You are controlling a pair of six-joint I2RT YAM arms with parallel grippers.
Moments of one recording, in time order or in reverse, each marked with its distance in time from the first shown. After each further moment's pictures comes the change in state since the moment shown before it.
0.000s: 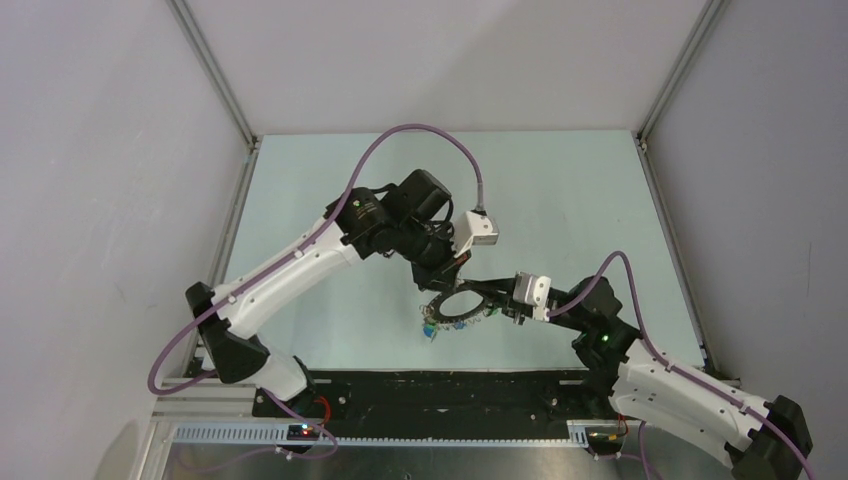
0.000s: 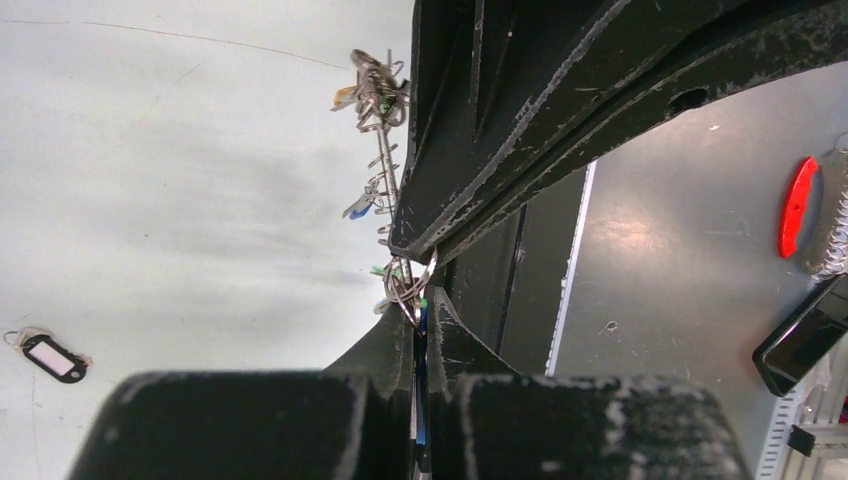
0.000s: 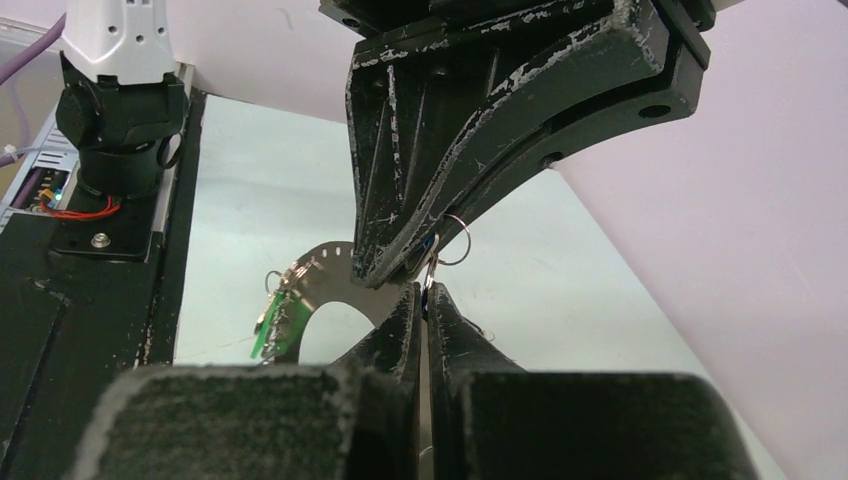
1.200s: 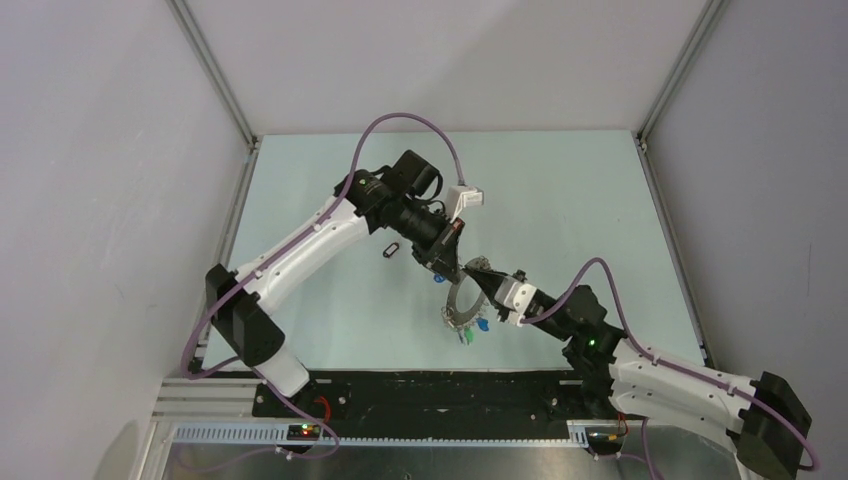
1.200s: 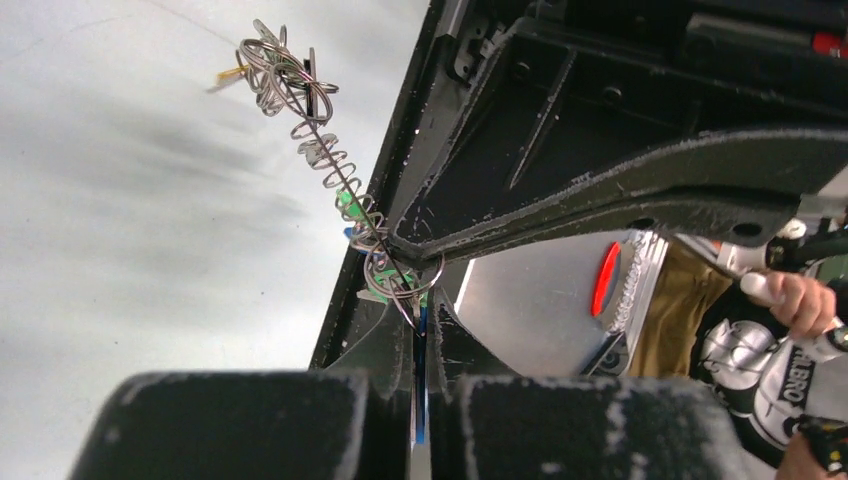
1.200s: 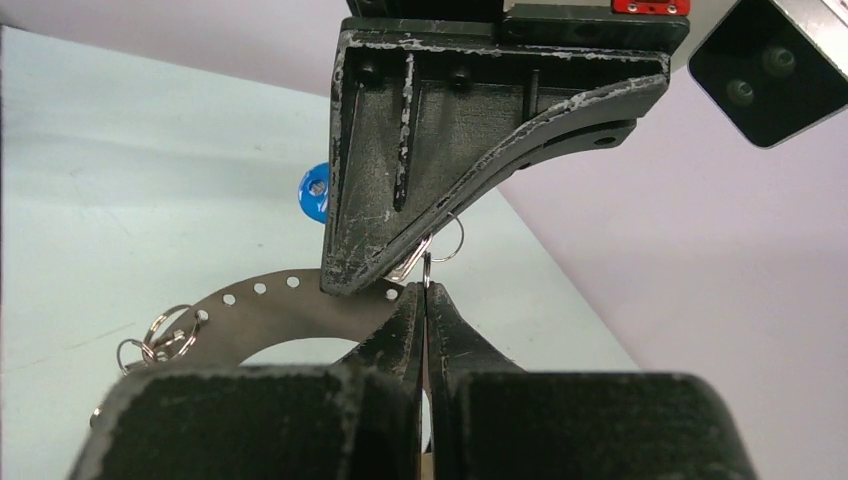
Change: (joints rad) left arm 0.169 0.093 -0.043 0.082 0.284 -0.243; right arm 0.117 0.068 -0.074 0.125 0.358 -0.163
